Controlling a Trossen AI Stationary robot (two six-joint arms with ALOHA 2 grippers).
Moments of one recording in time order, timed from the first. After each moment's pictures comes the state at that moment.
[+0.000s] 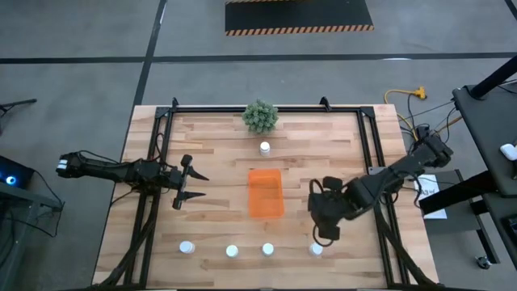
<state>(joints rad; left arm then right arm) -0.14 0.22 0.01 0.04 0.00 0.06 0.50 1.52 1.32 -1.17 0.15 0.69</state>
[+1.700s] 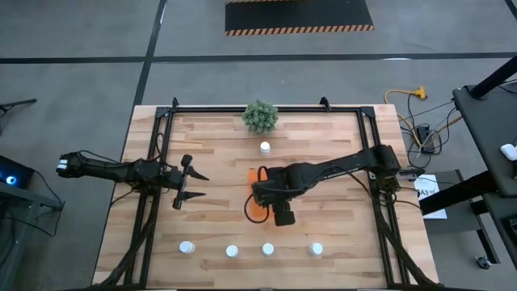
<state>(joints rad) -0.14 0.22 0.01 0.04 0.00 0.06 0.21 2.01 1.81 -1.14 0.03 0.08</state>
